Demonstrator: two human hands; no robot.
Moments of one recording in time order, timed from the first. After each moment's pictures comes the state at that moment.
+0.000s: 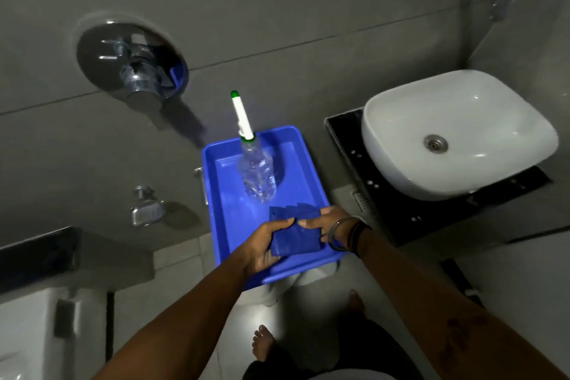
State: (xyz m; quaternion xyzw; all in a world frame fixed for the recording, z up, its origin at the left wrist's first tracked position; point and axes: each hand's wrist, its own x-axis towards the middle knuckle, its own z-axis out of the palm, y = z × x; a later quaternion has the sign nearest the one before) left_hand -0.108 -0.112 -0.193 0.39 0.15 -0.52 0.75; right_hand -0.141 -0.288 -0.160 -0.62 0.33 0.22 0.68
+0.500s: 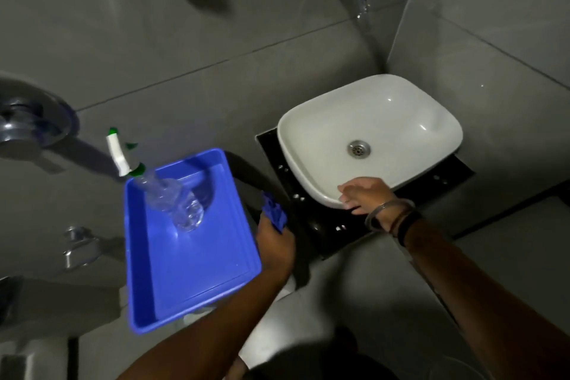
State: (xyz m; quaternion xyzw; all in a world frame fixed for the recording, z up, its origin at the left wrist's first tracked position) left_hand -0.185 -0.334 -0.167 0.87 0.08 -0.09 0.48; right_hand -0.212 -0.535 -0.089 -0.70 0.36 0.06 0.62
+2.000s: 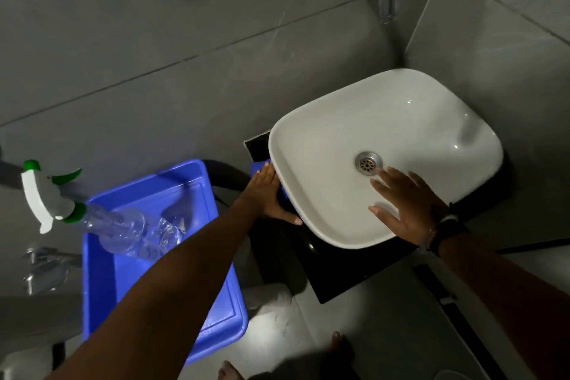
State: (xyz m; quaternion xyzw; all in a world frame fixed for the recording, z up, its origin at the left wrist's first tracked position) left_hand 0.044 -0.392 -0.238 0.89 -0.36 -0.27 0.10; right_hand -0.169 -0.661 -0.169 -1.00 0.05 0.06 0.05
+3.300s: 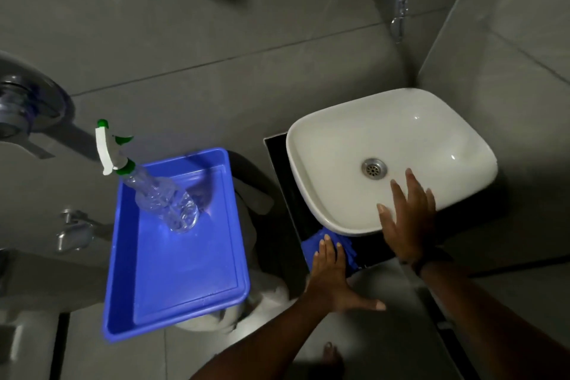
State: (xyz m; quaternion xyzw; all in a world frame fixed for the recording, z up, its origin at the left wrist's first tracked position) left_hand -0.218 -0.425 -0.227 0.87 -0.23 -0.37 0.24; right_hand -0.213 -0.626 -0.181 -0.97 0.19 -0.13 0.11
